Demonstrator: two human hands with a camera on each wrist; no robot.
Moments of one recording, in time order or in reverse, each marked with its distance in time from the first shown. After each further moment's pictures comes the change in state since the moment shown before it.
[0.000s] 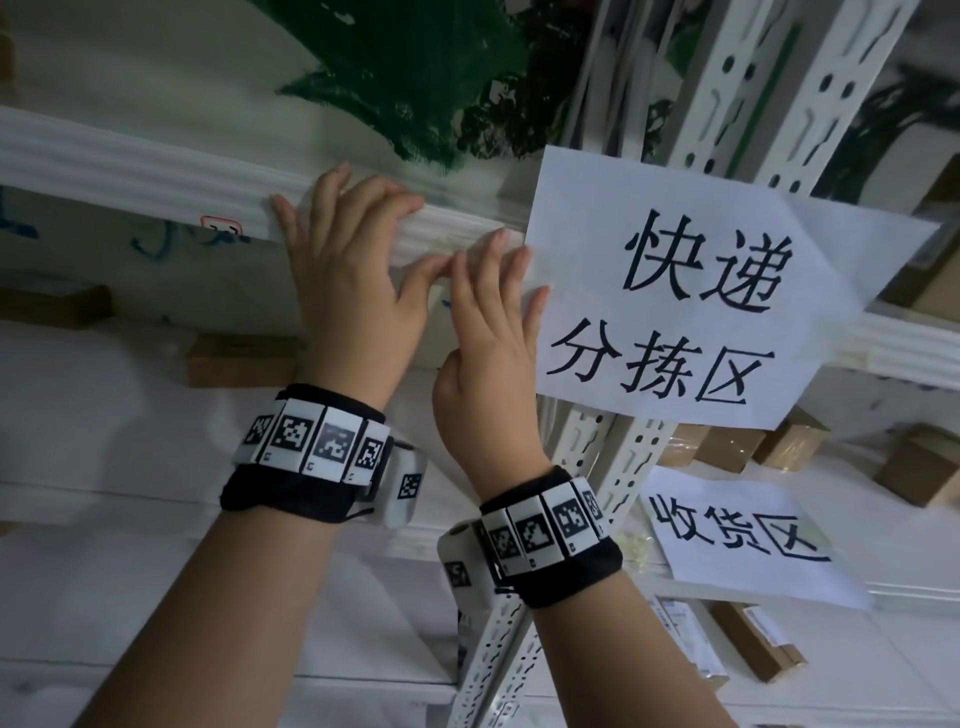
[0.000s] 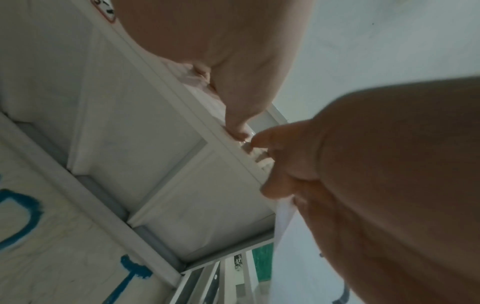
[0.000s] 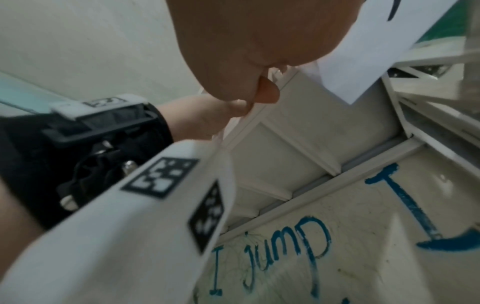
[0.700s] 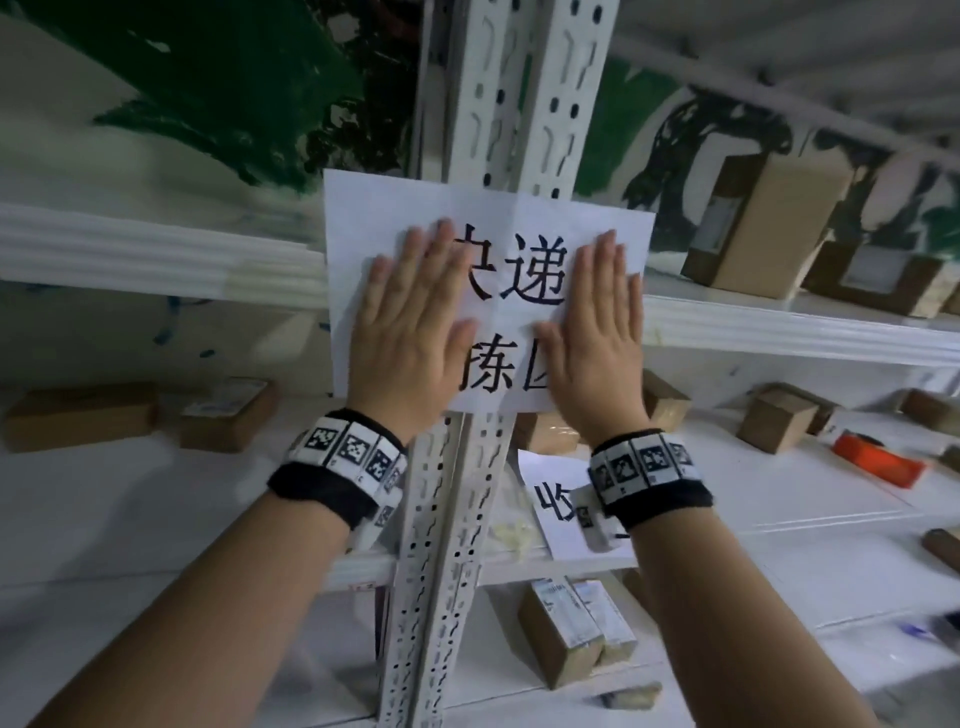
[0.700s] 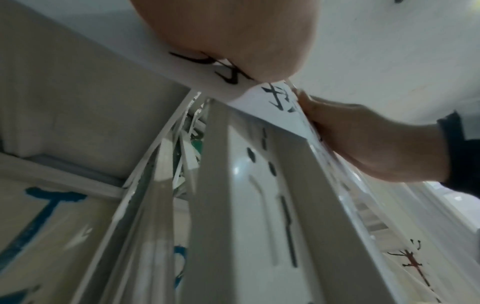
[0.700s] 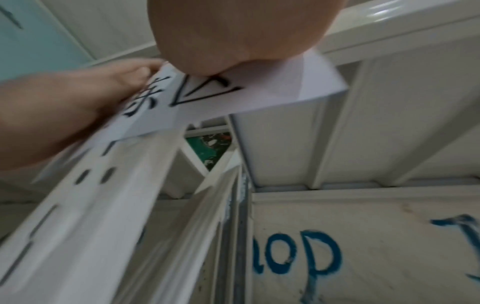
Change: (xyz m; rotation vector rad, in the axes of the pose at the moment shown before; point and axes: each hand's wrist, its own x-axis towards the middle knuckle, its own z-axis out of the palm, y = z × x) left_hand -0.037 0.131 0.104 0.028 -0.211 0.338; right_hand -0.019 0.198 -0.162 -0.557 0.170 0.031
